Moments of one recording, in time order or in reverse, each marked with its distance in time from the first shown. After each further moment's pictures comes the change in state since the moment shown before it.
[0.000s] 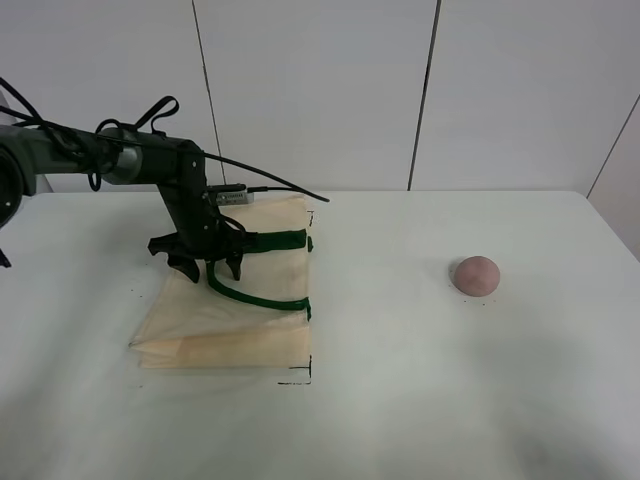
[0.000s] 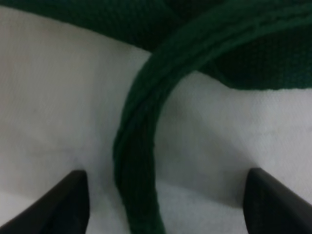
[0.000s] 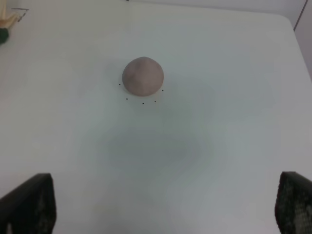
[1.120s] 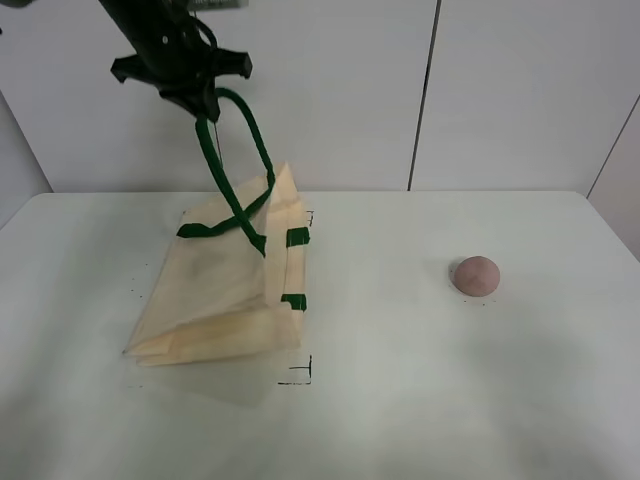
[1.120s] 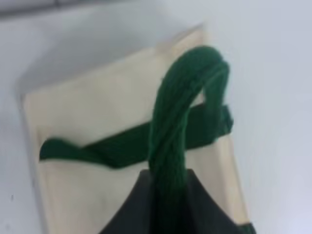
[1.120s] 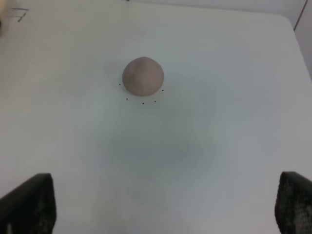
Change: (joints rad) left arm -0.026 -0.224 -0.599 -0.018 0.416 0.196; right arm 0.000 0.000 0.000 0.000 0.000 0.000
